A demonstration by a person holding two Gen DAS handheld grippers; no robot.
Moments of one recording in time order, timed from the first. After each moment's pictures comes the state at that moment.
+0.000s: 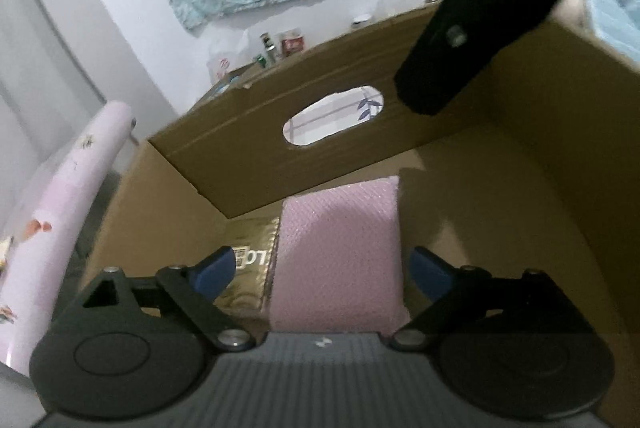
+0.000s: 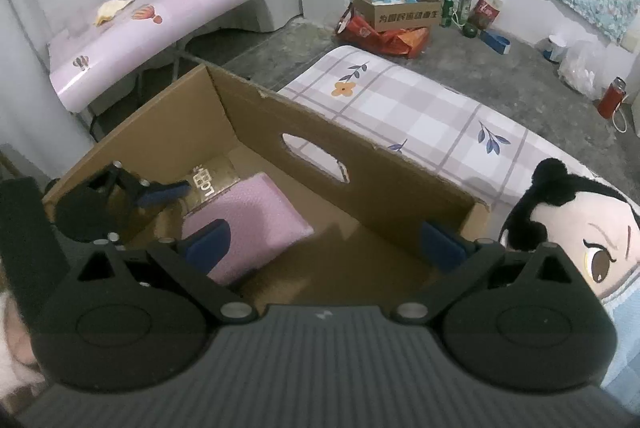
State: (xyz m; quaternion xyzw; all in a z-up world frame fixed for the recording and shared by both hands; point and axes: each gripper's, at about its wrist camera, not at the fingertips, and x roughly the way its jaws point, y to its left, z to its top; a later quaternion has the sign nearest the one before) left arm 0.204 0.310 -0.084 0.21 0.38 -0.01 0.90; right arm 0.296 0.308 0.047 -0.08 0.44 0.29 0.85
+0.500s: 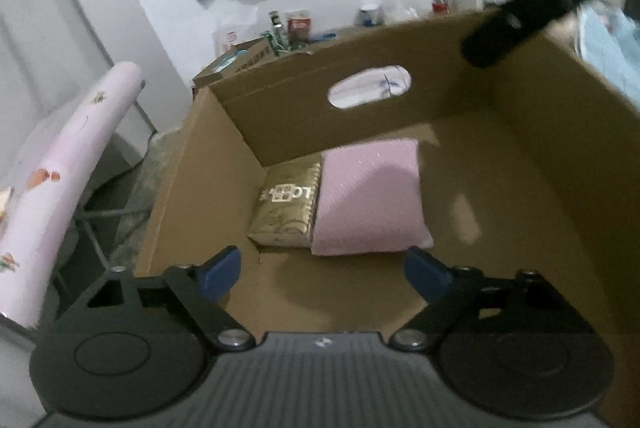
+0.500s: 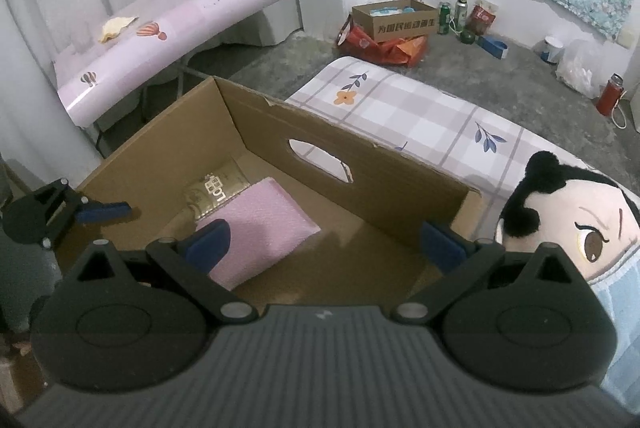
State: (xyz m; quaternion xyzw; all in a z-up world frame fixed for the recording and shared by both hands) left arm 0.173 0.358 -0.052 0.14 0.41 -0.01 0.90; right arm 0.281 0.297 0.055 -0.05 0.42 0.29 0.86
